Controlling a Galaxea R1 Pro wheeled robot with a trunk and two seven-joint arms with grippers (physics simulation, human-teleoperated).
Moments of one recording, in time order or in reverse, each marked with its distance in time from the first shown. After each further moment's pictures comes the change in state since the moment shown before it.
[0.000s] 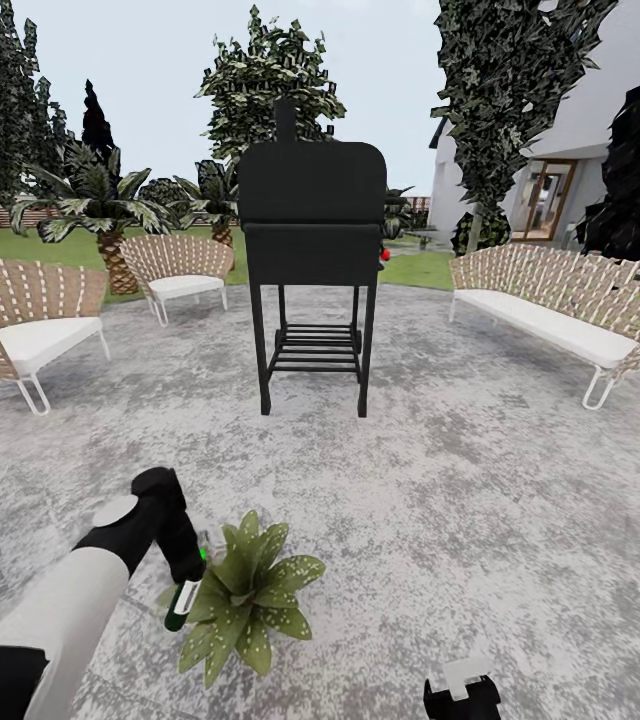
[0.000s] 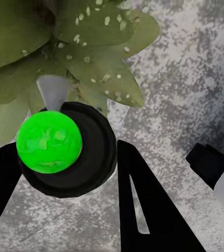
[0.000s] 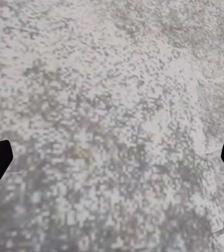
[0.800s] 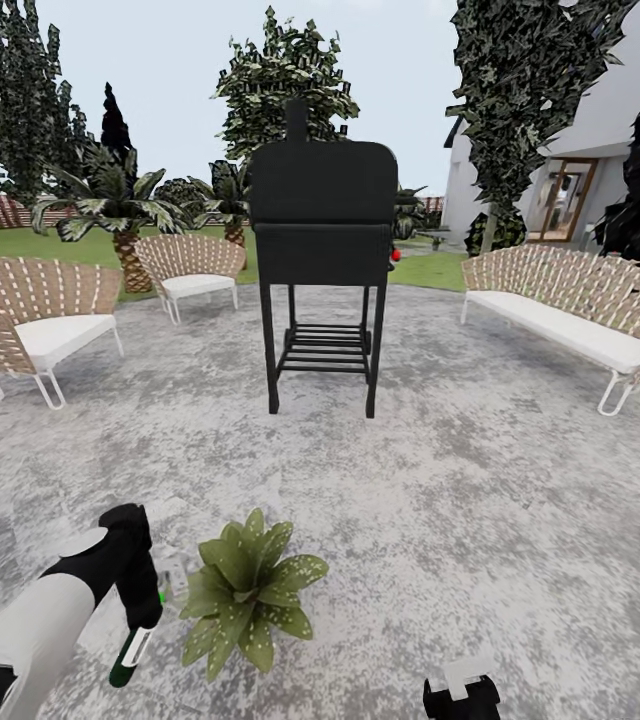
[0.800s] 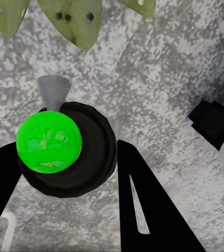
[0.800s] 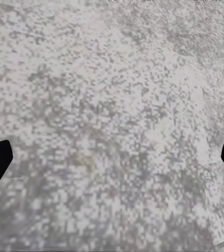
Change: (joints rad) left arm 0.052 0.095 0.009 0.152 0.007 -0.039 0.098; right arm 0.000 0.001 -0.001 -0.002 -0.003 0.000 0.001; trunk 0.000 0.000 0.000
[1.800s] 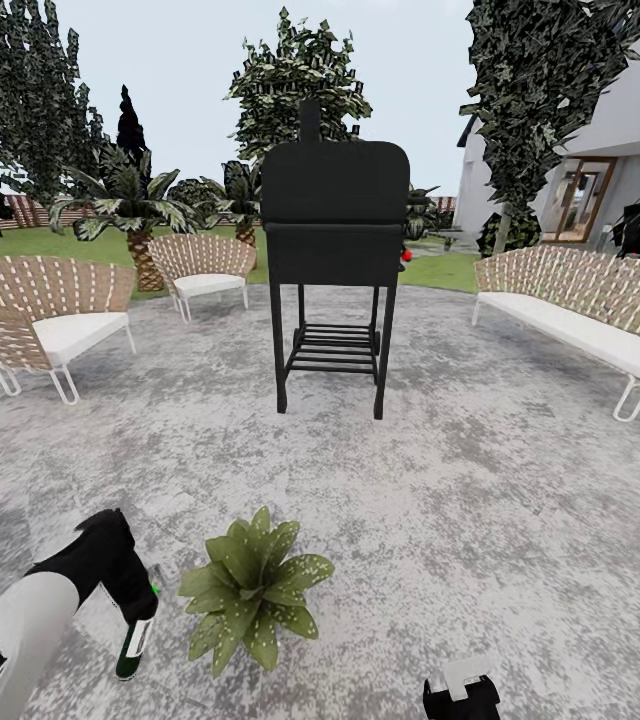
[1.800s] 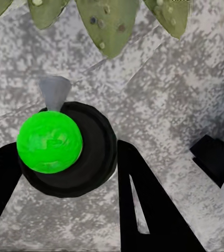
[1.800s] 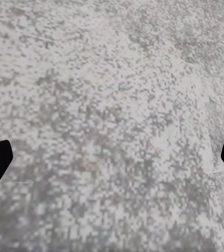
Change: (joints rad) left arm -0.023 0.037 0.103 0.092 0.127 -0.007 0.146; right arm 0.000 0.000 0.001 0.002 0.003 0.000 0.001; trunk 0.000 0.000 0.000
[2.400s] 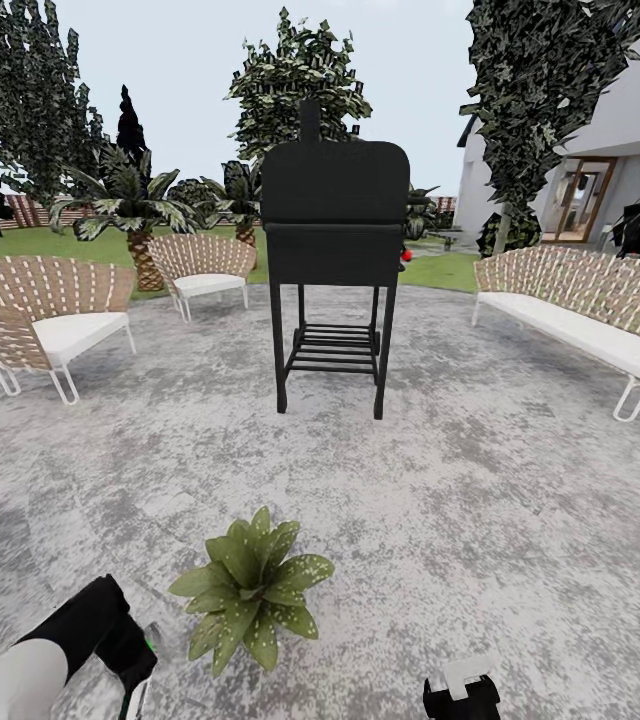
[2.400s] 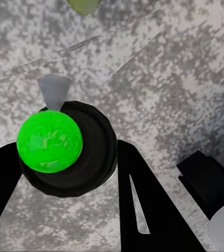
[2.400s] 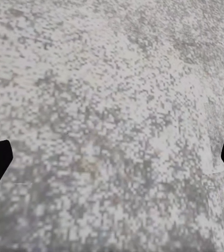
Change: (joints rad) left arm 0.157 -0.016 0.029 0.074 0.211 0.001 0.288; right arm 0.000 0.000 0.000 -0.002 -0.001 -0.001 -0.003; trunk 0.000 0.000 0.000
